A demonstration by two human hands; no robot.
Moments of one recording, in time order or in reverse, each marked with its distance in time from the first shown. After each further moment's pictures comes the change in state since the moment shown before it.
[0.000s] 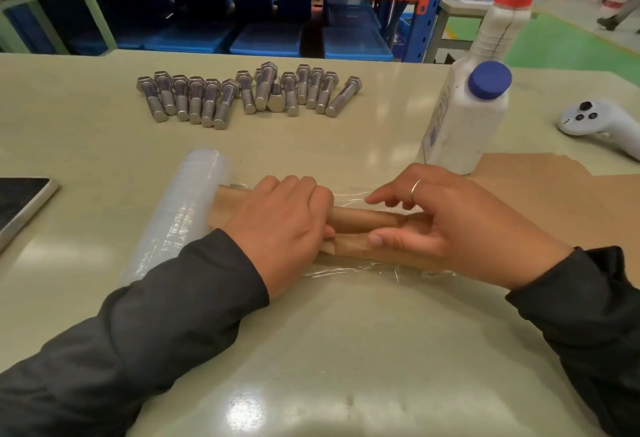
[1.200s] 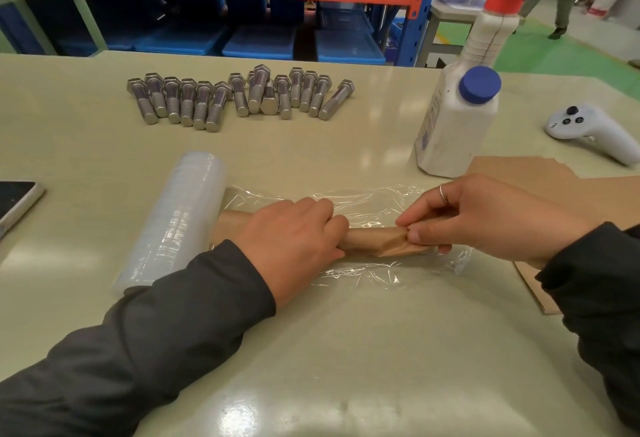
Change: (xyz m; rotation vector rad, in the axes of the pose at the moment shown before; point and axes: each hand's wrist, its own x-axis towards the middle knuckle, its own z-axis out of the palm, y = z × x) left_hand 0.004 0.007 0.011 -0.024 0.044 0.115; right_hand -0.005 0.015 -0.025 0.346 -0.228 0.458
